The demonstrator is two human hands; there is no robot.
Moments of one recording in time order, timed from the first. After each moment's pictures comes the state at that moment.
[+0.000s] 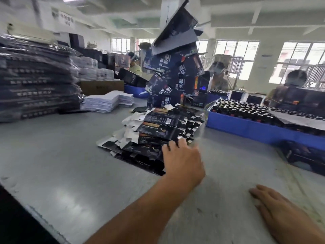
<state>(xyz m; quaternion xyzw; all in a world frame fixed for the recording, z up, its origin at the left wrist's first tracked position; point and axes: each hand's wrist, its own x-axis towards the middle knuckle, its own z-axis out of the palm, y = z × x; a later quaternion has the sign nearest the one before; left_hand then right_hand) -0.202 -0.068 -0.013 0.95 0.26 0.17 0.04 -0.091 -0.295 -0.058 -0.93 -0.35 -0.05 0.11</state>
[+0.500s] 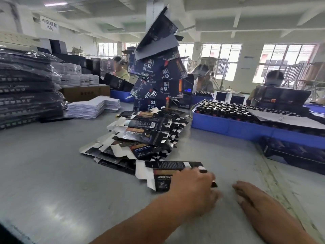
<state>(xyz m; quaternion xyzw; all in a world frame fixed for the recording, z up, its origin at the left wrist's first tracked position) -0.206 -0.127 -0.018 0.99 0.08 0.06 0.10 -0.117 -0.306 -0.039 -0.93 -0.34 -0.04 0.17</state>
